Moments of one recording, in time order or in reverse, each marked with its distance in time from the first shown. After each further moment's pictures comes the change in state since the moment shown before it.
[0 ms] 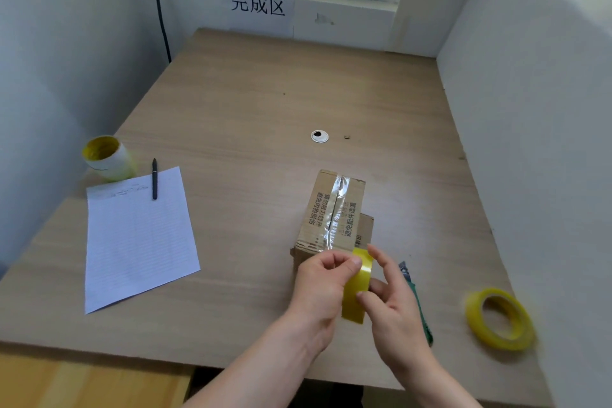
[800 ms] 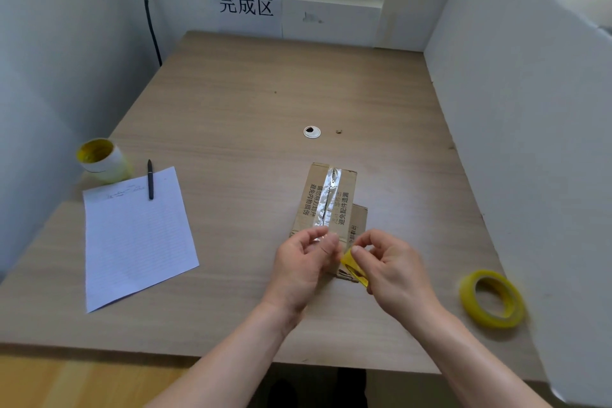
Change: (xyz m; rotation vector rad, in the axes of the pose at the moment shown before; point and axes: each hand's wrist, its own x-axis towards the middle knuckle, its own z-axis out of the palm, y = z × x) left_hand 0.001 0.003 -0.026 -0.016 -0.086 0.156; right_hand 0.024 -0.013 -0.019 -0.583 0.097 -0.125
